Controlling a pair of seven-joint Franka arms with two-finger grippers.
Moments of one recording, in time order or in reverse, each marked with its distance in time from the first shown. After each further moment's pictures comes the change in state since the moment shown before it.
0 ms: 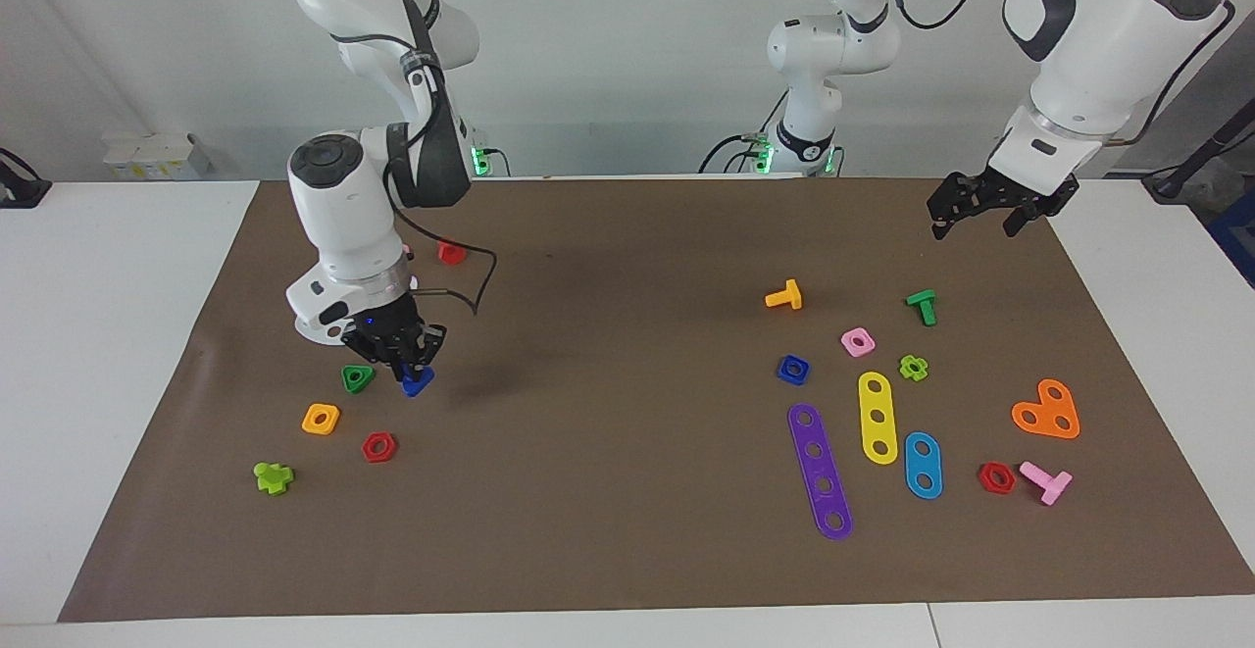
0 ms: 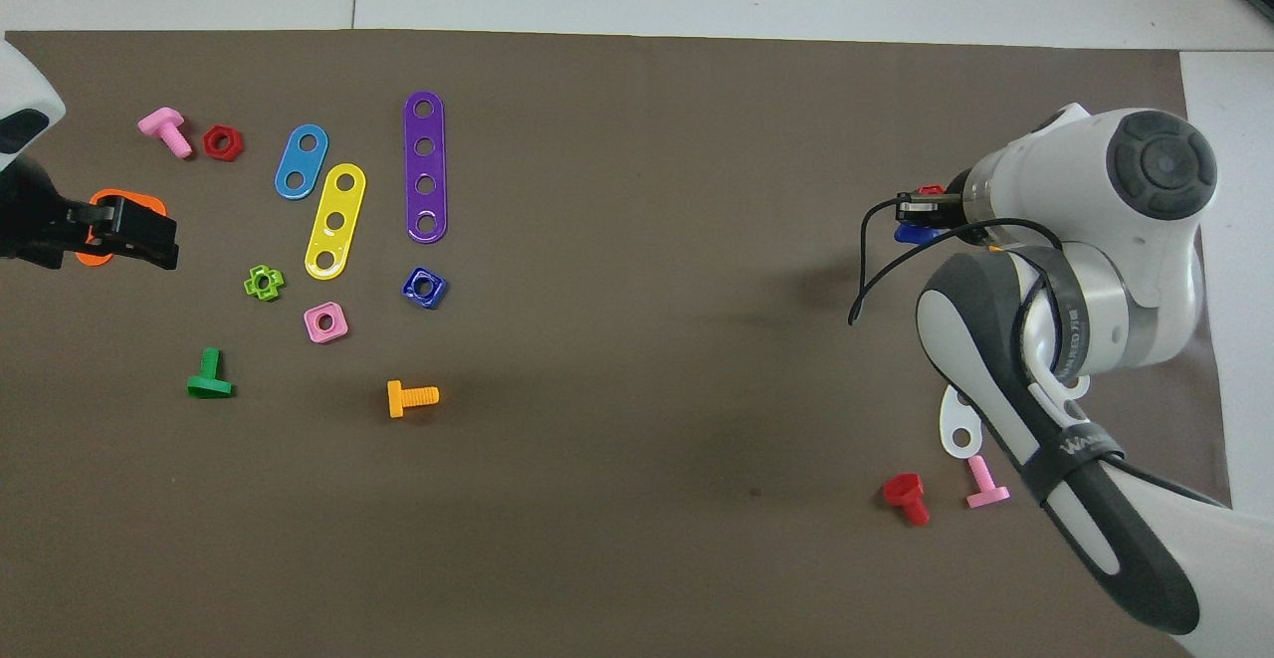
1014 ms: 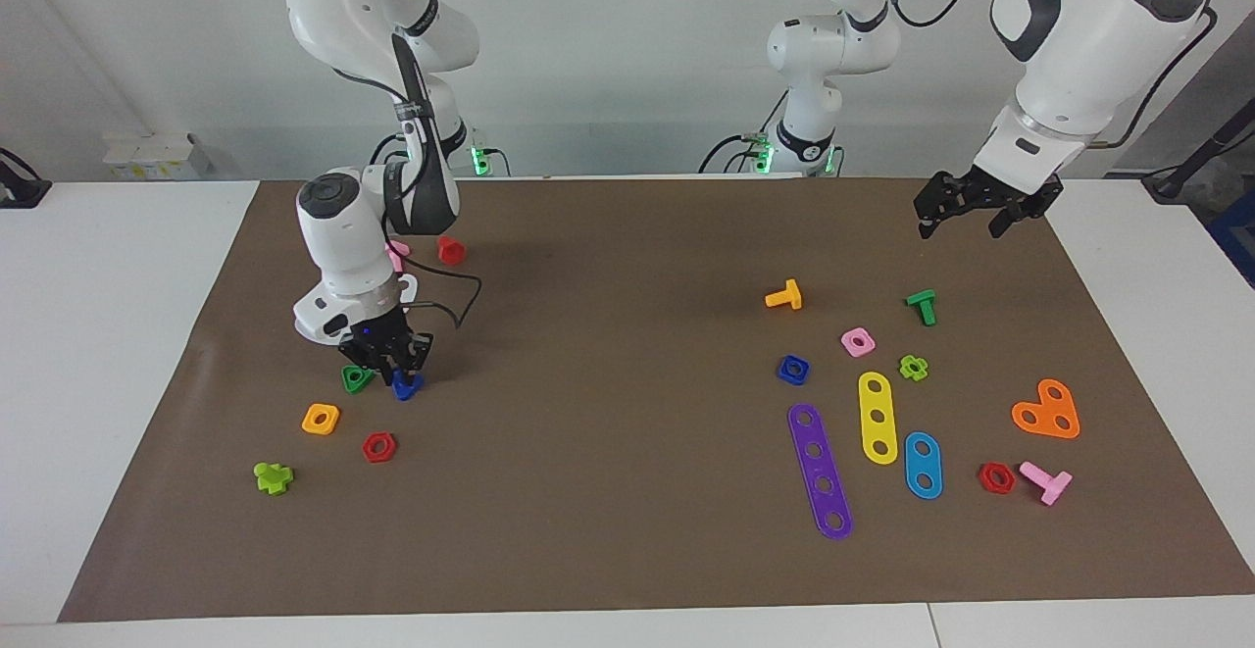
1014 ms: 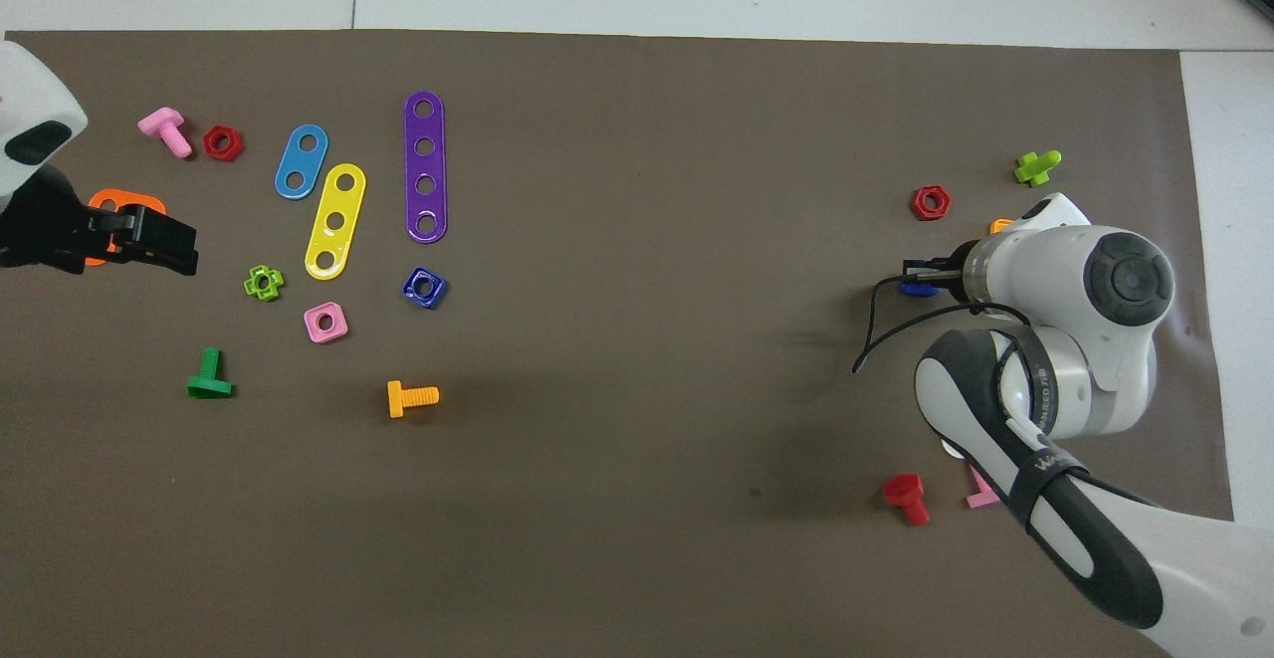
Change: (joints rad) left arm -0.002 -0.014 -0.010 -0.032 -0.021 0.023 0.000; right arm -0.042 -0.005 0.013 -0.221 0.007 0.258 -0.064
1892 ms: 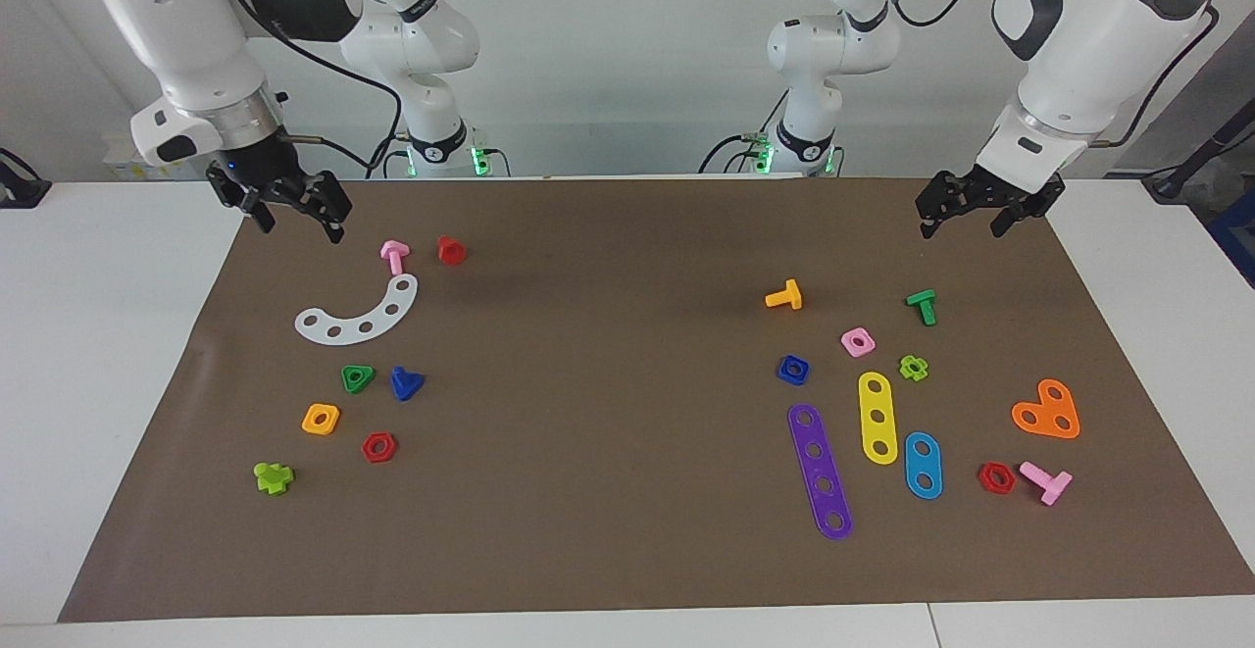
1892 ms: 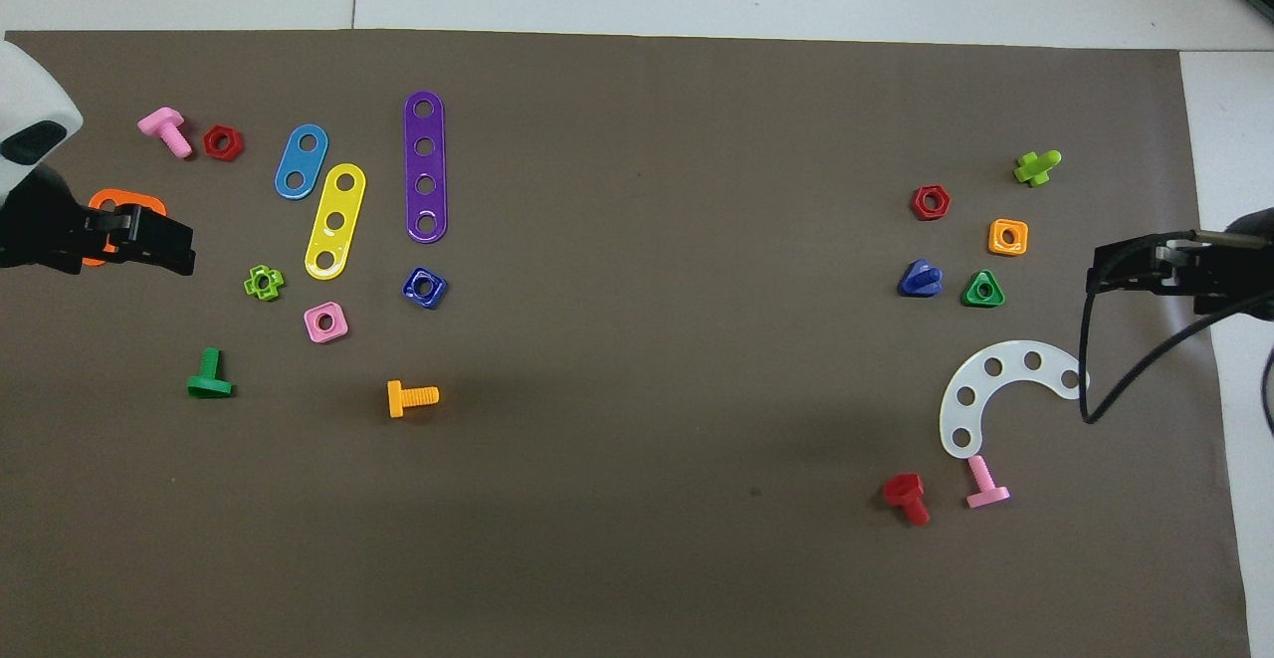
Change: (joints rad) left arm 0.000 -0.002 0.003 -0.001 0.000 0.001 0.000; right arm -0.104 -0.309 -0.006 0.391 0.001 -0.920 0.040
